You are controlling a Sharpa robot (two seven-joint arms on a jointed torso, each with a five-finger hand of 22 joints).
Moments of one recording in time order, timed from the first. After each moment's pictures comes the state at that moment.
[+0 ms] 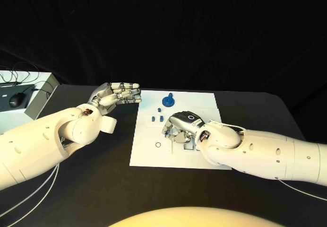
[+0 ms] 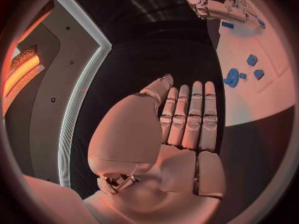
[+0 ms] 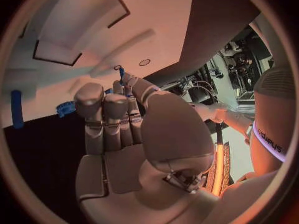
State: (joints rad) left arm 1.02 -0.82 0.19 1.43 -0.21 -0.15 0.30; left_hand 1.44 -0.08 0.25 -0.03 0.21 1.05 0.14 0.06 0.06 1.13 0.13 0.06 0.06 1.14 0.12 0.06 0.08 0.08 1.02 0.14 0.08 0.17; right arm 1.06 -0.71 -0.10 1.56 -1.70 -0.45 -0.15; right_hand 1.35 -0.05 0.43 -0.14 0.20 1.23 0.11 0.06 0.12 1.25 0.07 0.06 0.06 1.42 -0.03 1.04 0.74 0.12 1.47 -0.04 0.76 1.31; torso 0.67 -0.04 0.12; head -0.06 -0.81
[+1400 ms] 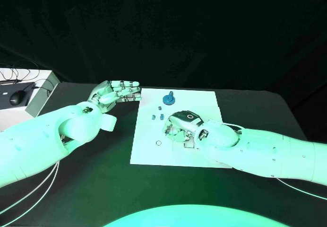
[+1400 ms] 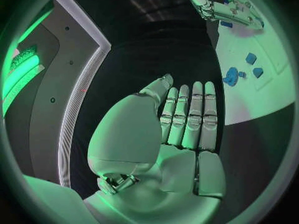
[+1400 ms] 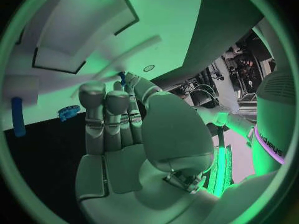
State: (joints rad) left arm 1.02 -0.82 0.19 1.42 -0.22 -0.15 0.30; left_hand 1.43 -0.08 0.26 -0.03 0.21 1.05 0.14 0.06 0.06 1.13 0.13 0.06 0.06 1.13 0.12 0.06 0.08 0.08 1.02 0.14 0.08 0.15; right arm 1.05 -0.68 -0.11 1.52 -1.70 -0.44 -0.15; right_hand 1.32 -0.09 0.31 -0.12 0.27 1.18 0.12 0.06 0.08 1.17 0.08 0.06 0.06 1.42 -0.03 1.01 0.70 0.15 1.47 -0.04 0.61 1.31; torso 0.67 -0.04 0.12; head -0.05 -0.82
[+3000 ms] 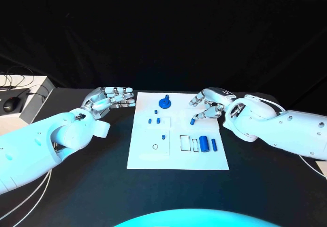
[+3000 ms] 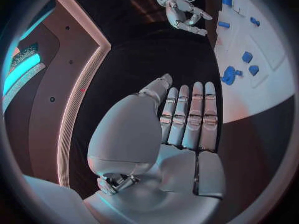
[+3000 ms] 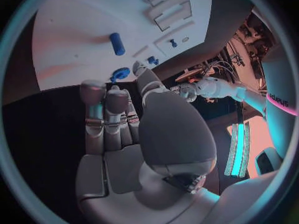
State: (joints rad) left arm 1.01 -0.83 0.19 1.41 -0.21 -0.12 0.30; left_hand 1.43 -0.08 0.24 -0.02 0.21 1.06 0.14 0.06 0.06 1.12 0.13 0.06 0.06 1.13 0.12 0.06 0.08 0.08 1.02 0.15 0.08 0.10; right arm 1.19 -0.92 -0.08 1.53 -1.47 -0.41 -0.09; right_hand 1.41 -0.17 0.02 0.01 0.30 1.02 0.12 0.06 0.07 1.05 0.11 0.07 0.06 1.42 0.00 1.03 0.69 0.17 1.47 -0.01 0.59 1.31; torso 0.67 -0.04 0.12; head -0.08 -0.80
